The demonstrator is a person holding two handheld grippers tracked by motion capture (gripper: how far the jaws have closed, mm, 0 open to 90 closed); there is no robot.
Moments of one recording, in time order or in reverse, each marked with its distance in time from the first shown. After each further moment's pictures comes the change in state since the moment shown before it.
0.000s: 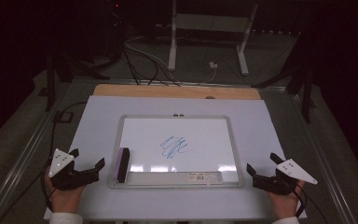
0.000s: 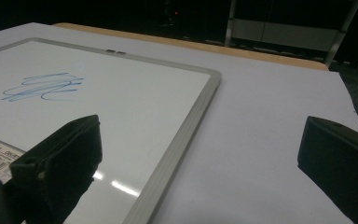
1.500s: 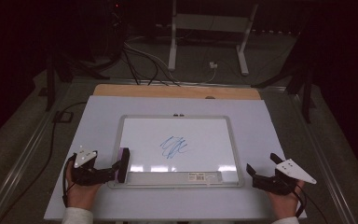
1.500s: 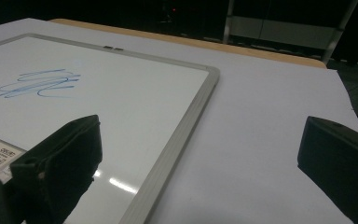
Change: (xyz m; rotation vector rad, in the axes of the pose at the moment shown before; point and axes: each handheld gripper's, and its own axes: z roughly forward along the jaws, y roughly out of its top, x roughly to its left) left arm -0.026 -0.004 0.037 0.174 -0.061 0.015; right arm 0.001 0.000 0.001 0.011 -0.011 -0.007
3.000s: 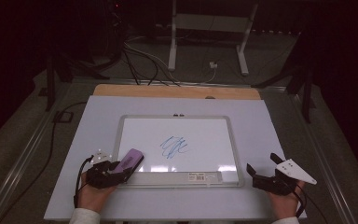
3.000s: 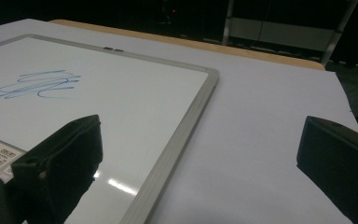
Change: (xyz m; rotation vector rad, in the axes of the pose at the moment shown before) left arm -0.019 -0.005 0.020 0.160 -0.160 -0.045; right arm 0.001 0.001 -0.001 -0.004 -0.002 -0.004
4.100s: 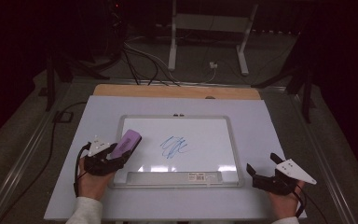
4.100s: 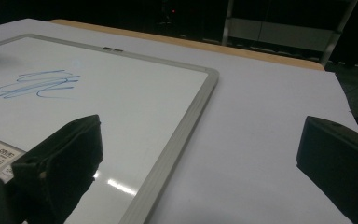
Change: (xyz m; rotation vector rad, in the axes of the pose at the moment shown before) left arm -0.003 0.040 -0.006 -0.157 0.086 0.121; right arm 0.000 0.000 0.000 -0.001 -0.001 -0.001
